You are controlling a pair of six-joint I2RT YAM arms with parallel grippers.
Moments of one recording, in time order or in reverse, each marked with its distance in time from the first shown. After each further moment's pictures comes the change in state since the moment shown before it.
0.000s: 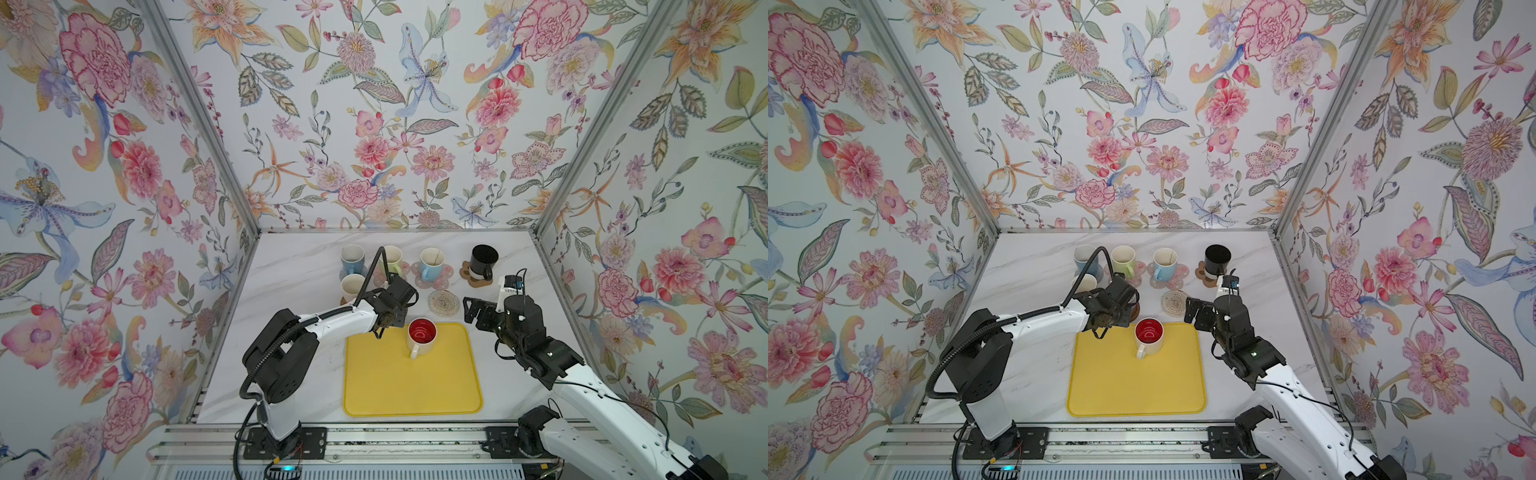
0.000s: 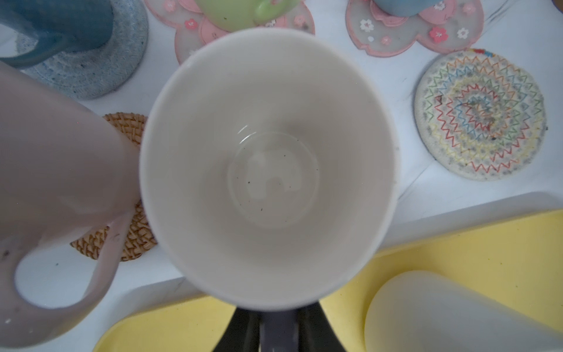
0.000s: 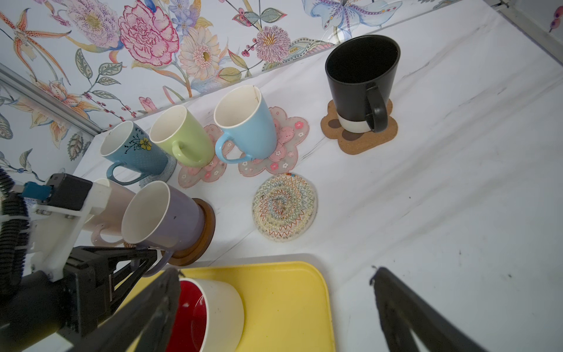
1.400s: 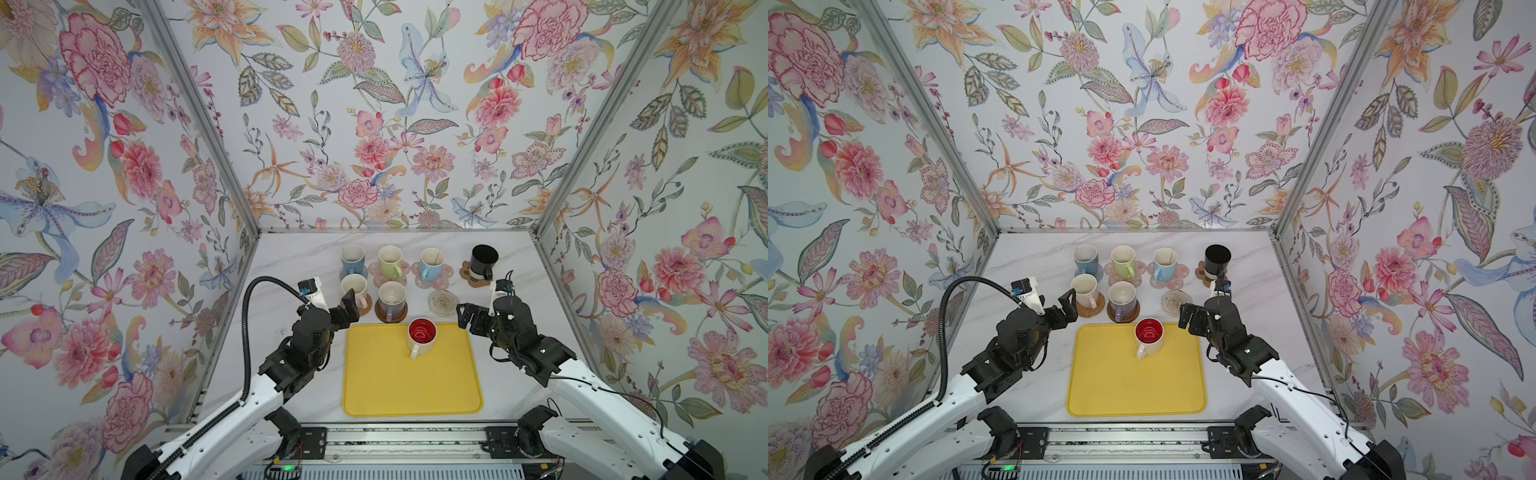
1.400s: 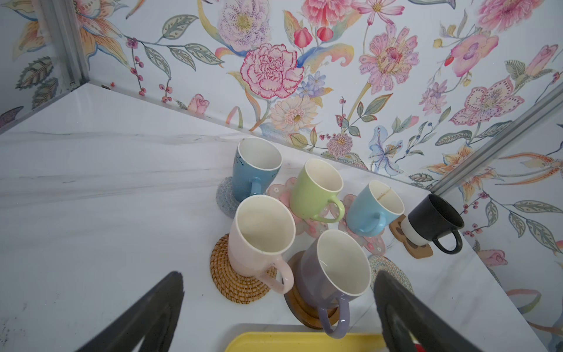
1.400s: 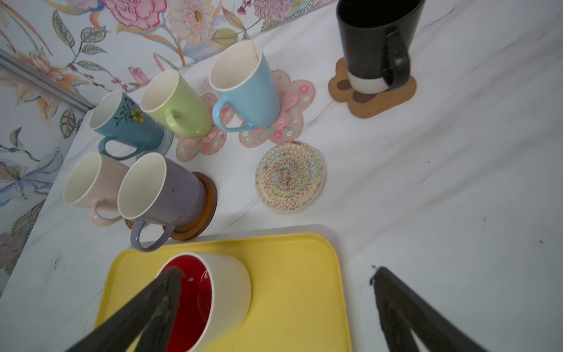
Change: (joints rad) left arm 0.158 -0.982 -0.673 0.488 -0.203 0.007; right arm 0.129 0.071 0.021 -0.087 0.022 0.101
